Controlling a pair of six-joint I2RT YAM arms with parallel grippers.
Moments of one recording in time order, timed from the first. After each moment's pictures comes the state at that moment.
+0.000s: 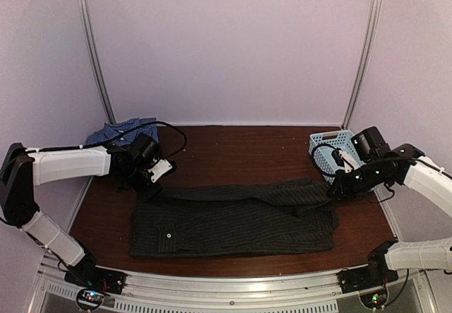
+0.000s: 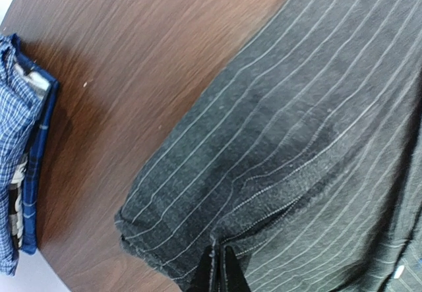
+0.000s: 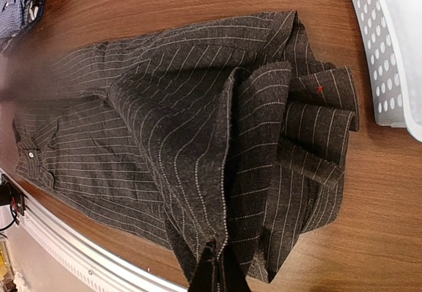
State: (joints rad) left arm -0.59 1.49 0.96 -0.63 -0.14 0.26; right arm 0.39 1.01 0.87 -0.90 -0.22 0.38
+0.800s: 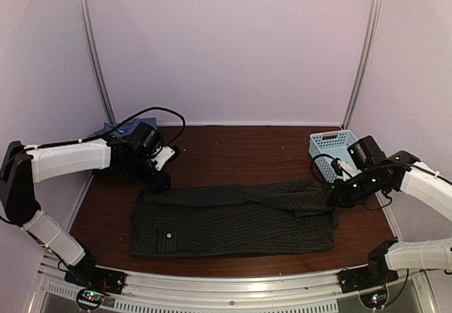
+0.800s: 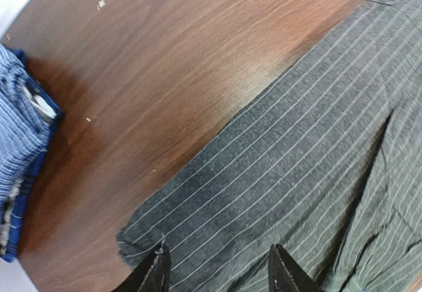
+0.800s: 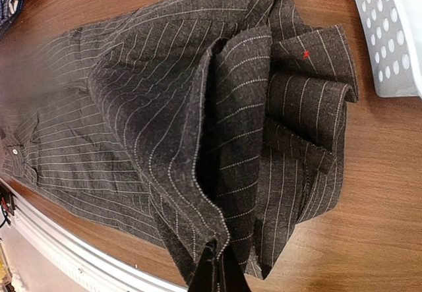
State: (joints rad) left arm -0.59 1.48 1.04 -0.62 -0.05 0.13; right arm 0.40 0.99 0.79 -0.90 -0.19 0.42
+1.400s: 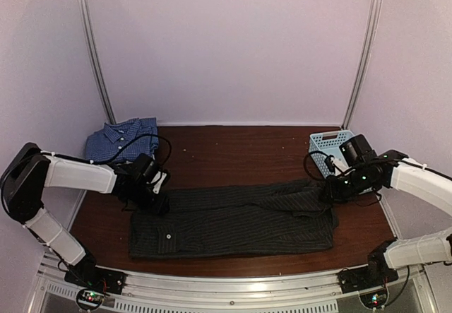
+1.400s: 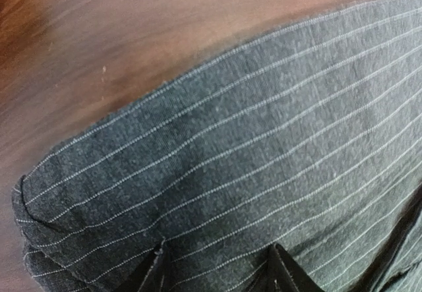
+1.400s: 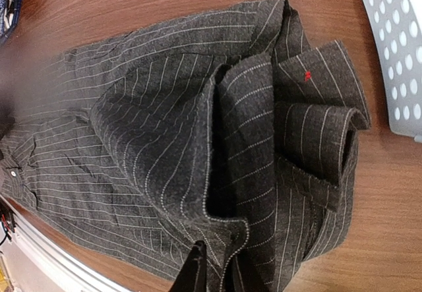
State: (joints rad) left arm -0.59 1.55 0.74 -0.34 -0.02 -0.23; right arm 0.40 1.10 0.78 -0.75 -0.19 0.44
